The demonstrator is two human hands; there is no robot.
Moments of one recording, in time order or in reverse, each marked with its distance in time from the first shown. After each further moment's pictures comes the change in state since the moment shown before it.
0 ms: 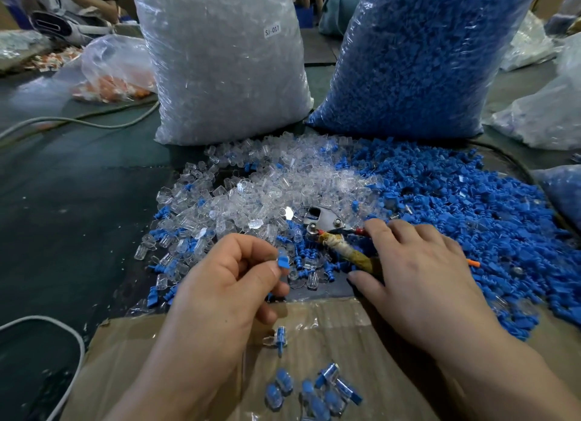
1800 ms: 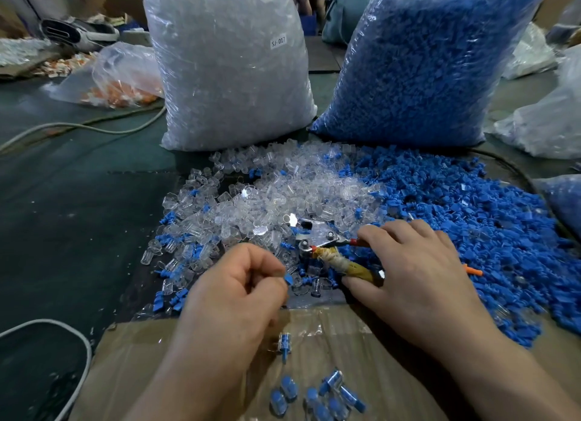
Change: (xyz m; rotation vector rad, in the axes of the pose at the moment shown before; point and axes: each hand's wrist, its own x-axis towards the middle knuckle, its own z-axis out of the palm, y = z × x) left_hand -0.005 0.006 0.001 0.151 0.021 0.017; right_hand 0.004 -0.004 -0.006 0.094 0.077 -0.068
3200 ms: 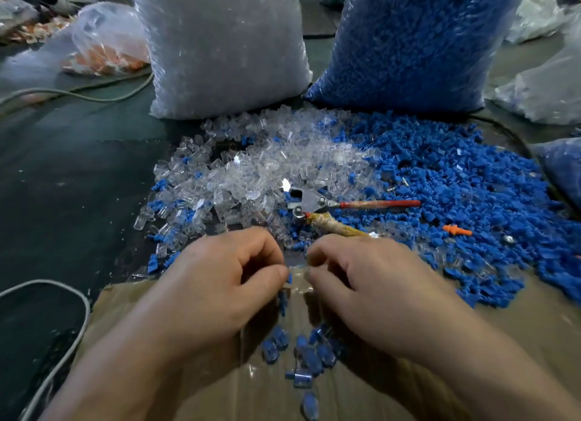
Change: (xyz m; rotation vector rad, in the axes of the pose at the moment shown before) left_hand -0.002 0.008 -0.022 0.563 -0.282 0.326; right_hand -0.029 -0.033 -0.017 0.333 -0.231 -0.190
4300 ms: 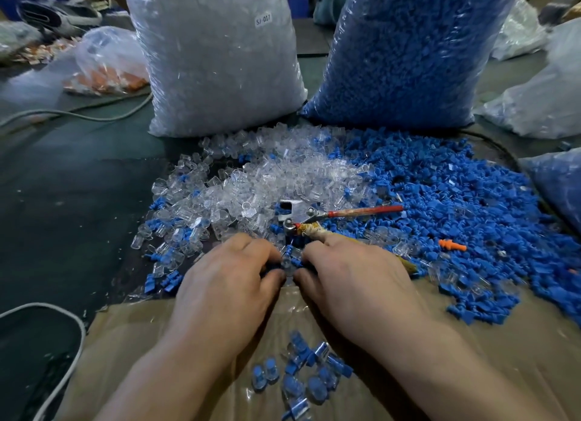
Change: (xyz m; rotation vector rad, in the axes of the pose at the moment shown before) left_hand 0.015 0.000 0.029 0.372 0.204 -0.151; right_hand 0.021 0.004 0.022 -0.246 0.115 0.002
